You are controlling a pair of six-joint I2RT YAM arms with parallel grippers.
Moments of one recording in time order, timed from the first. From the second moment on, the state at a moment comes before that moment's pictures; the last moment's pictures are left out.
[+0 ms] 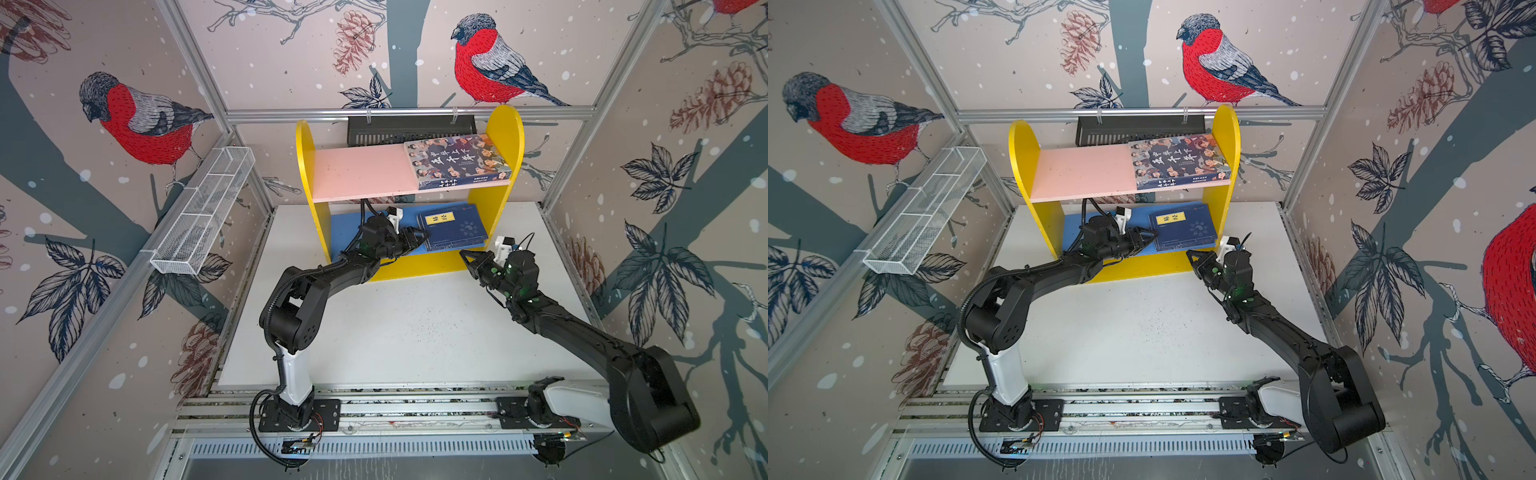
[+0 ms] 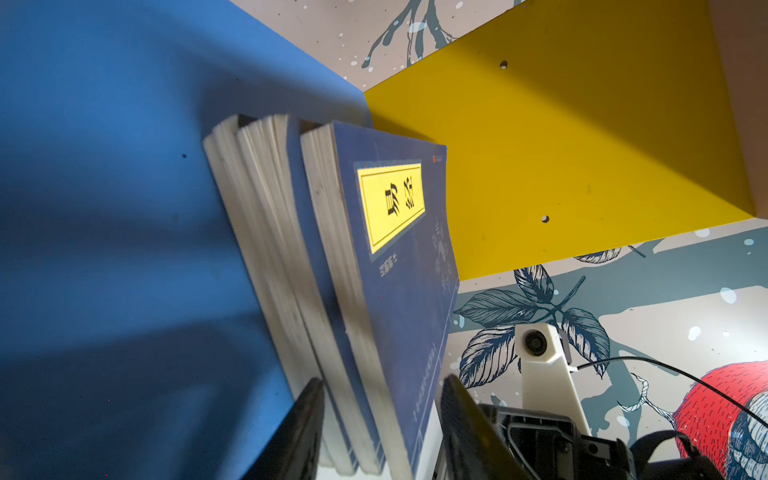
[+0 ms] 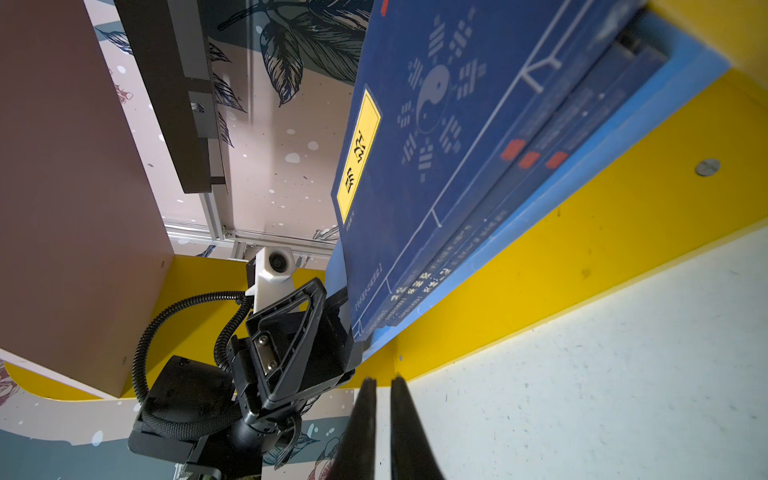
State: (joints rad) left arm -0.50 1.91 1.23 0.43 0.58 -0.98; right arm 0.34 1.24 0.59 0.43 -0.31 1.19
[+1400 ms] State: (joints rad) left arm -0.50 1.90 1.43 0.06 0.44 -0.89; right arm 0.33 1.22 0.59 0.41 -0.31 1.18
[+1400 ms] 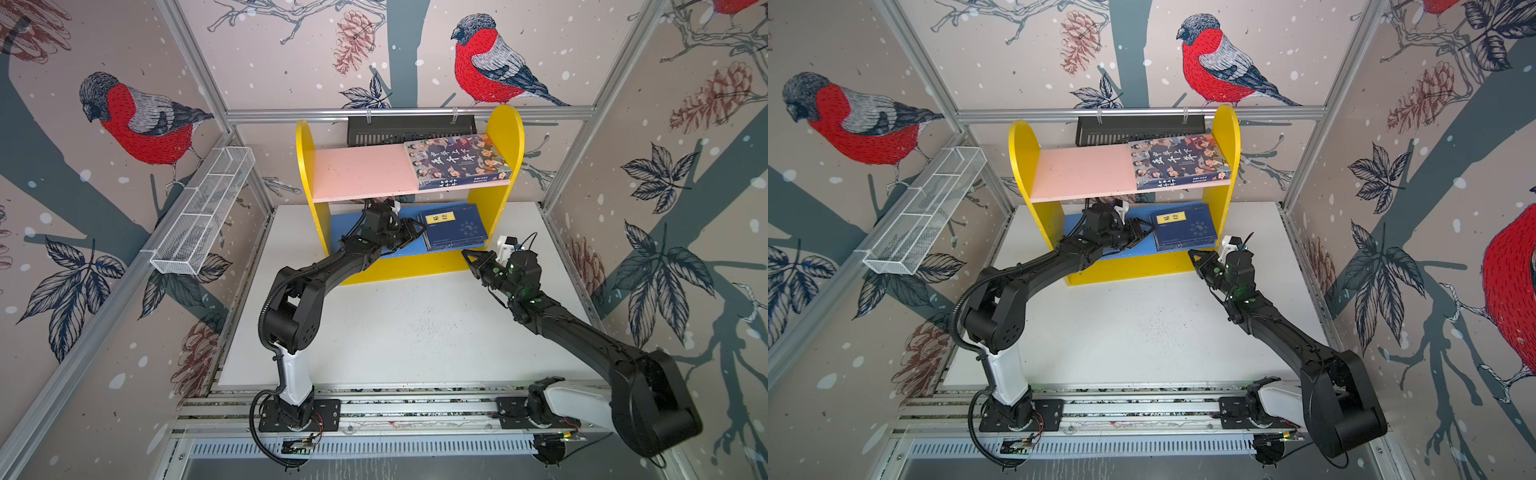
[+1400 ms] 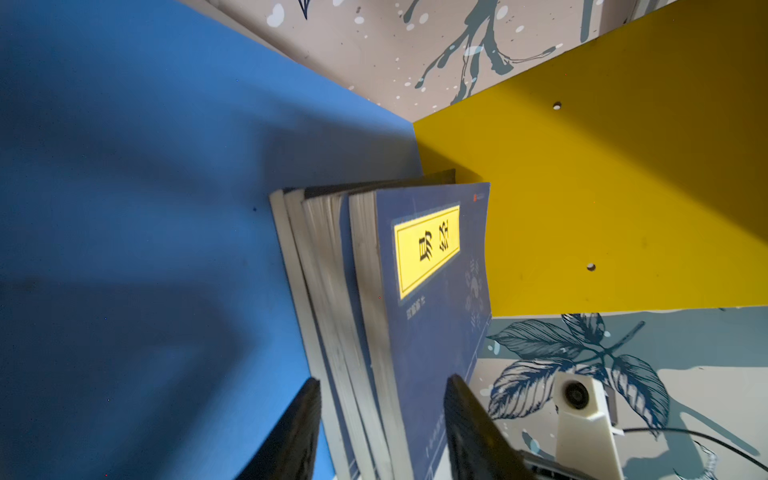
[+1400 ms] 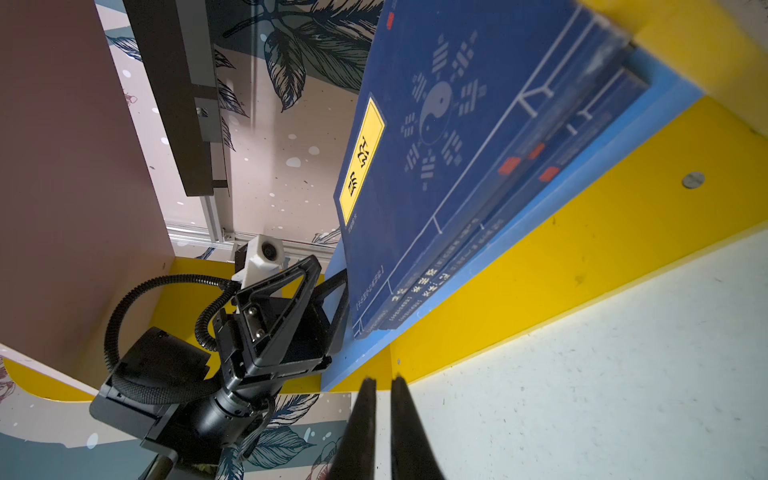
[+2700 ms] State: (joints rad) left arm -0.51 1.98 1.44 0.14 0.52 -1.02; right arm 0.32 1.19 0.59 0.37 -0.30 1.18
